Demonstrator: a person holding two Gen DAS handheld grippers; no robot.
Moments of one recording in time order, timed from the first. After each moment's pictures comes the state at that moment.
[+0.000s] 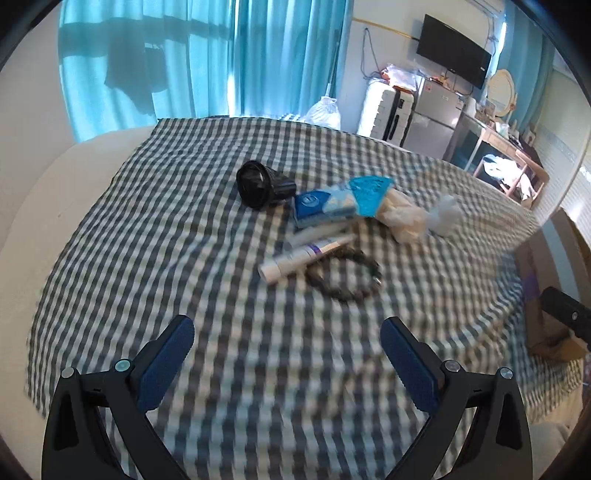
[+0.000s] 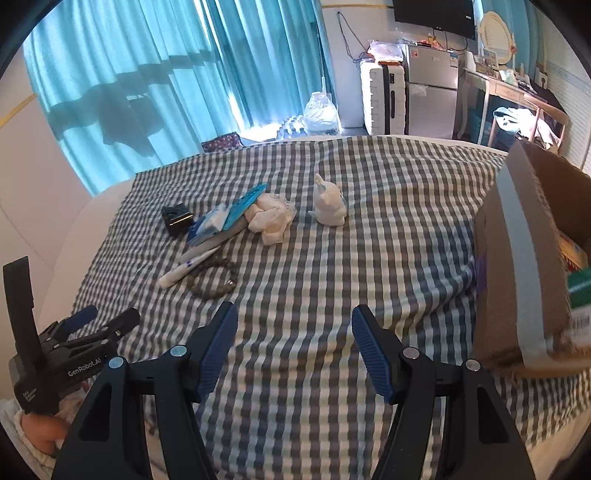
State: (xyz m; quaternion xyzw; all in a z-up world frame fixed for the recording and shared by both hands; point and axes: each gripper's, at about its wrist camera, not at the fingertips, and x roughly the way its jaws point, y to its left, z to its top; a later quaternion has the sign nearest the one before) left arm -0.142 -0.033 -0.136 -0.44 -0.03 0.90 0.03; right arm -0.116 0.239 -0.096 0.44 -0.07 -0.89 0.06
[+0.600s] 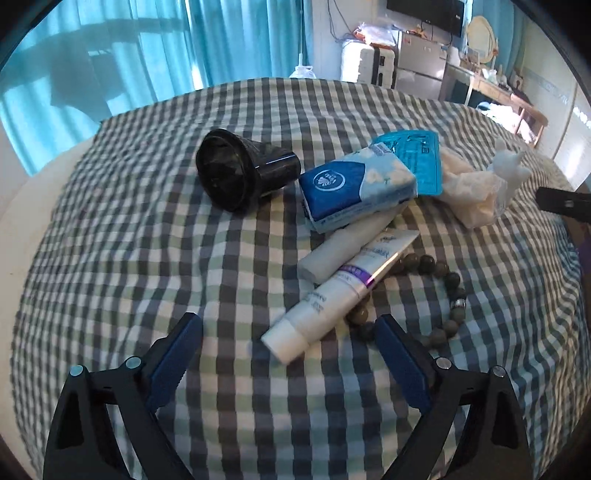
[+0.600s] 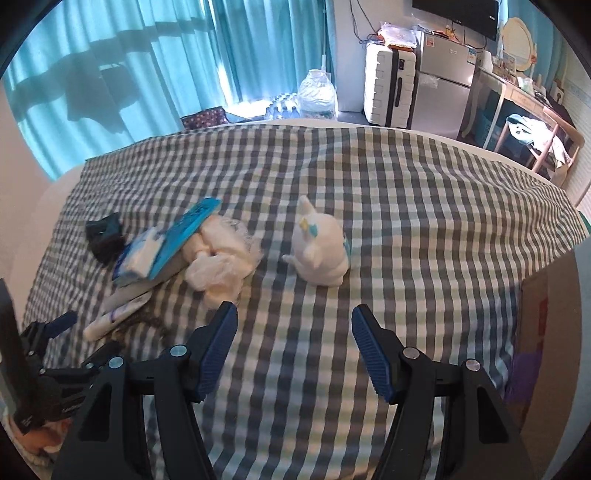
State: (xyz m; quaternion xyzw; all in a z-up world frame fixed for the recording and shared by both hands) left arm -0.234 -0.029 -0.211 -0.47 0.05 0.88 0.07; right arm -0.257 0.236 -0.156 0.47 -0.02 -0.88 0.04
